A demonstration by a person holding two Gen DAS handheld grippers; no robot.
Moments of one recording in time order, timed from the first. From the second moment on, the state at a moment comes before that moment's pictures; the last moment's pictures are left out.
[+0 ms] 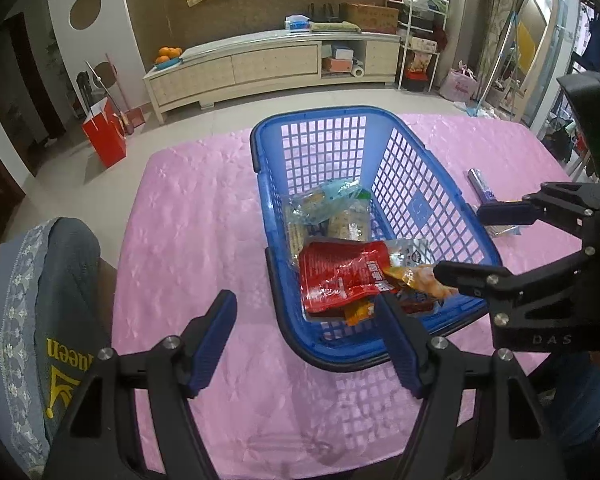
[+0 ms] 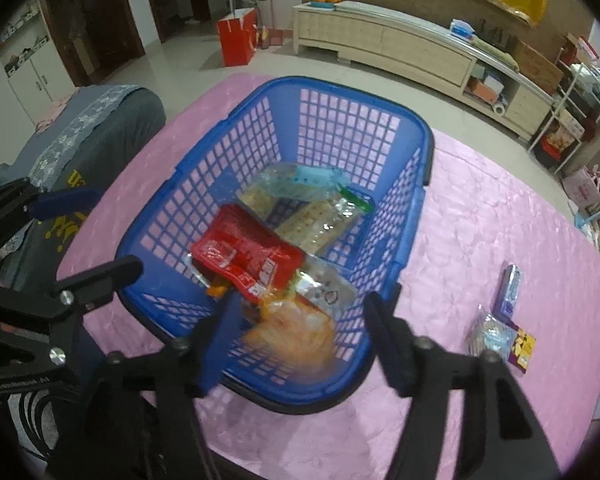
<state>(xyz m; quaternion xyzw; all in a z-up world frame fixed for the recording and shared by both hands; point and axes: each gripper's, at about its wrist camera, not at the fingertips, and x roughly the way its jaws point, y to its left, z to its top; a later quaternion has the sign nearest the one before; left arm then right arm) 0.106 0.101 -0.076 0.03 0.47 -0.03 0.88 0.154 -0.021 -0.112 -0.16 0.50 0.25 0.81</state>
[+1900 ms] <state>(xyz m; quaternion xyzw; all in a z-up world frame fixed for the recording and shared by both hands) 0.188 -0.165 -0.113 0.08 0.51 -0.14 0.84 0.165 -0.319 -0.104 -0.04 0.50 0.06 0.86</state>
